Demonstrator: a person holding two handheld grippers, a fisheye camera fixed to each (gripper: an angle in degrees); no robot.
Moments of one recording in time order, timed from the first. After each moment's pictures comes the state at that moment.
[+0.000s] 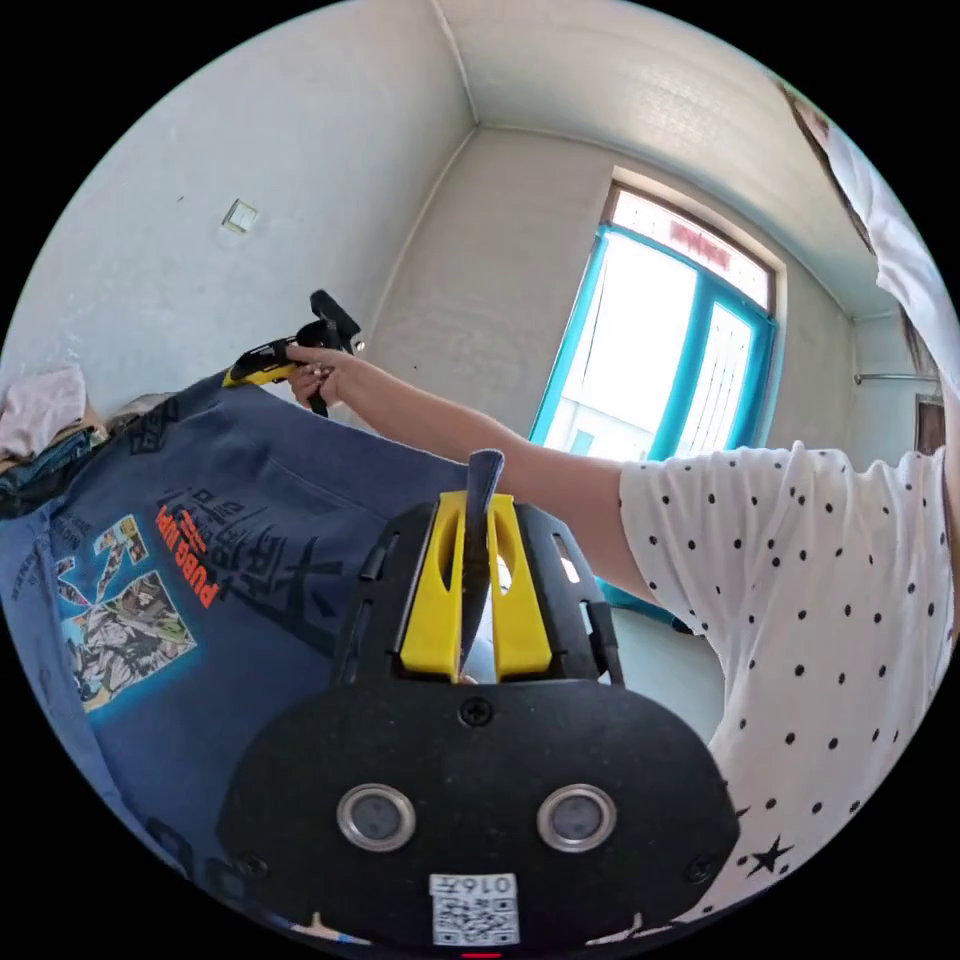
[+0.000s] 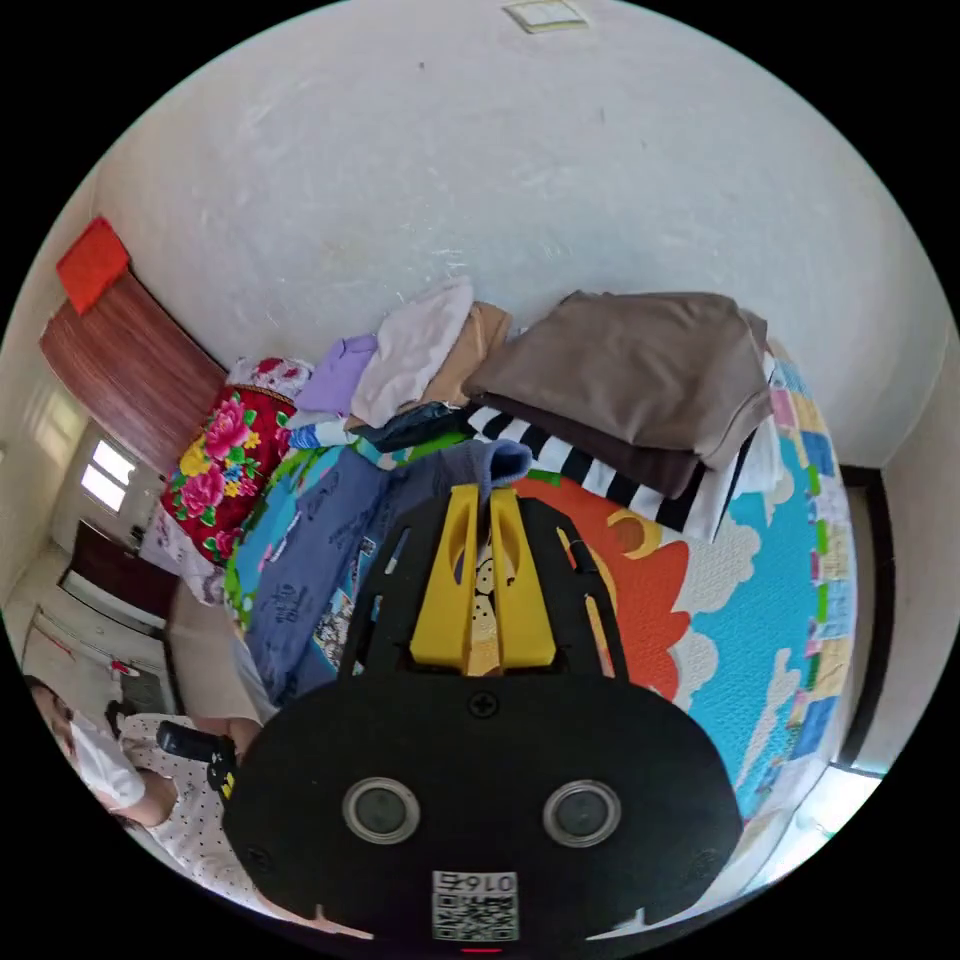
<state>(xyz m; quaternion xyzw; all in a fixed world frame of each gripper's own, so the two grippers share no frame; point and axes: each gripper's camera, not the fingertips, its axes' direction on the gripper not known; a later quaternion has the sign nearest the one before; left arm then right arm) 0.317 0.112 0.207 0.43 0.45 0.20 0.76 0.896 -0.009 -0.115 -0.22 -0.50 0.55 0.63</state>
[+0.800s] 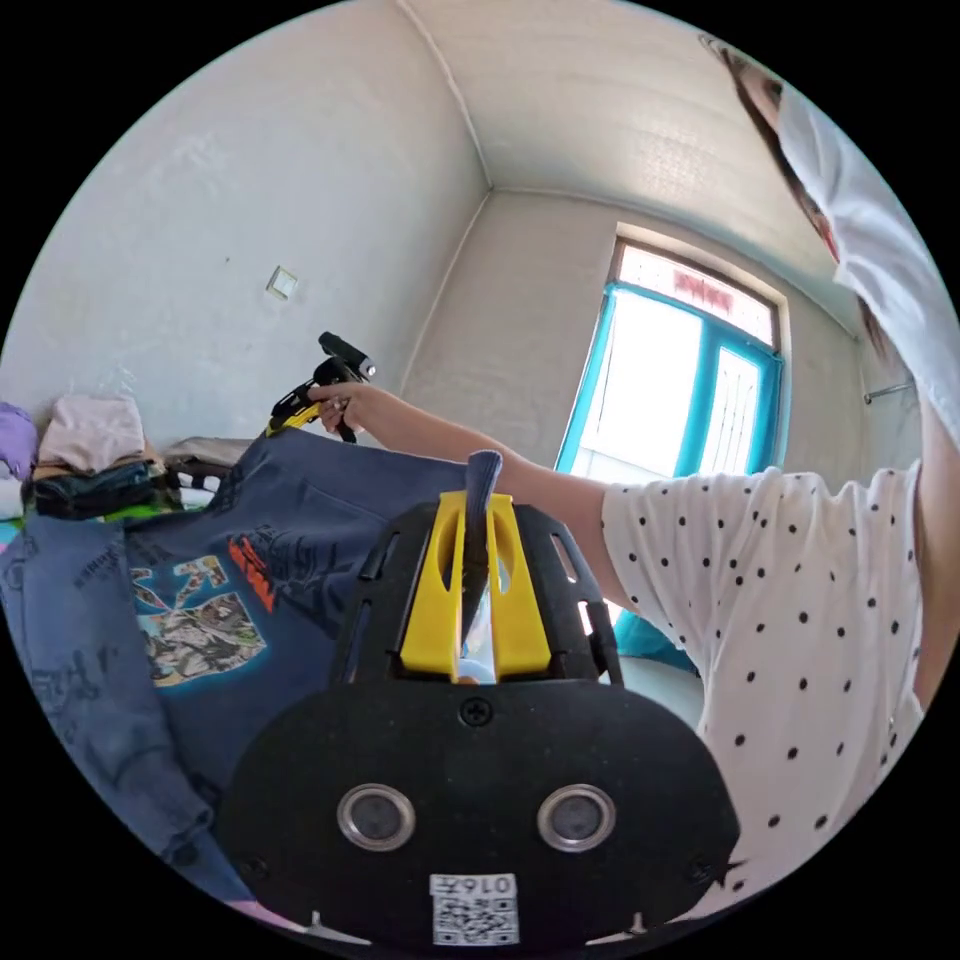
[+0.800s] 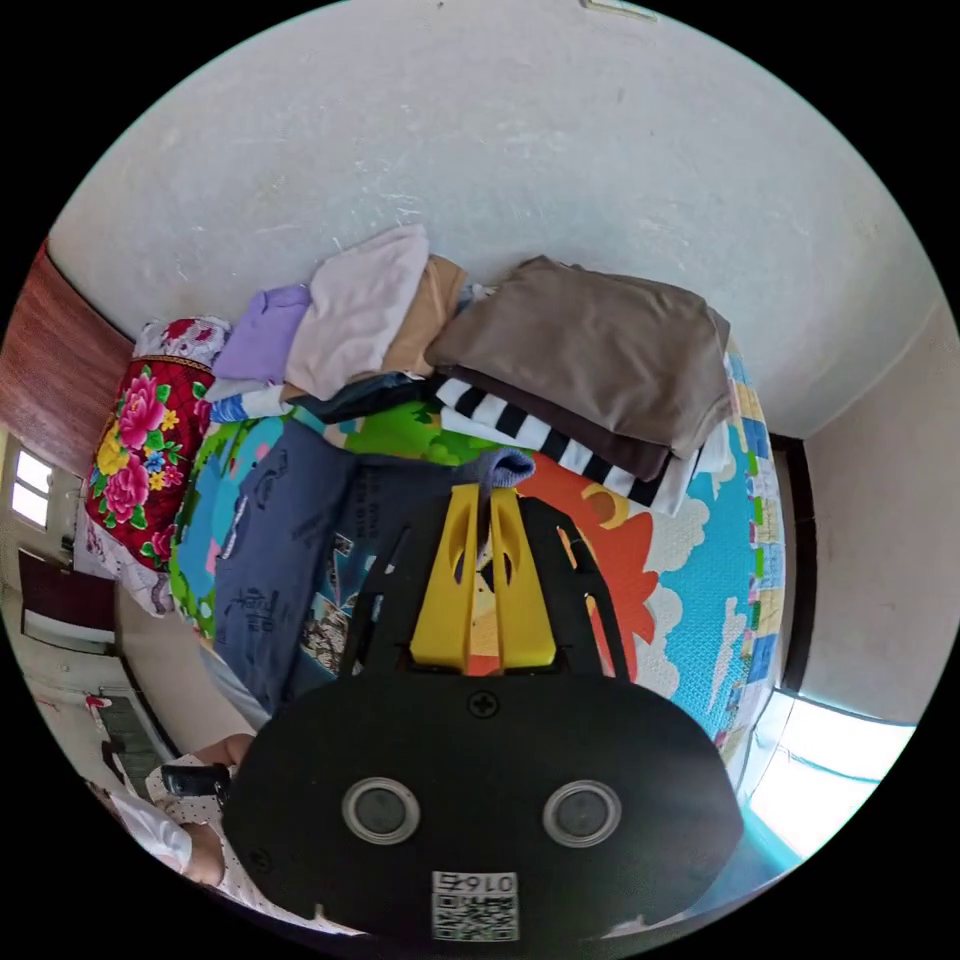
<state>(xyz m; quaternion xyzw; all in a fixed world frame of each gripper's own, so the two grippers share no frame) 0.207 0.236 0.183 0.51 0.43 0.14 0.73 0.785 -0.256 -0.106 -0.27 -0.49 0.51 0.65</state>
